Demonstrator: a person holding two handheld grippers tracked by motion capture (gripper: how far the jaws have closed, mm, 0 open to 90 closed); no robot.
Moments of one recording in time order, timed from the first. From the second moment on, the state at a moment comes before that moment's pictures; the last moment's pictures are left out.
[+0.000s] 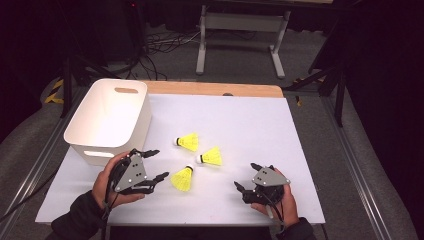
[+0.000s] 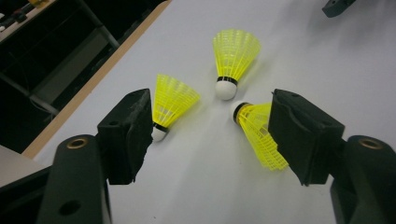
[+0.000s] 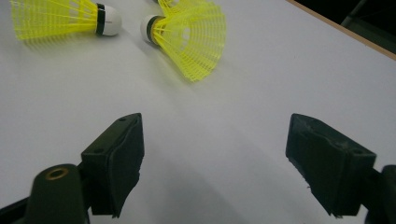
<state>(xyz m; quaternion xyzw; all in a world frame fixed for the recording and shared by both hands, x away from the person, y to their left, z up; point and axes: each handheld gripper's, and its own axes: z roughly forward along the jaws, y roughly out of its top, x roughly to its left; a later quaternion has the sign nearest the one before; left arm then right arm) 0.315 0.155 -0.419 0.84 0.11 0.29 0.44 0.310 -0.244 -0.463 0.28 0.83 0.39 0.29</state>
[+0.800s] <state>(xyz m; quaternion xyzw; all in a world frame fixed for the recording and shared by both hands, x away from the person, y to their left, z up) 0.305 0.205 -0.466 0.84 0.14 0.26 0.46 0.307 -0.249 -0.461 0.26 0.82 0.45 0.25</state>
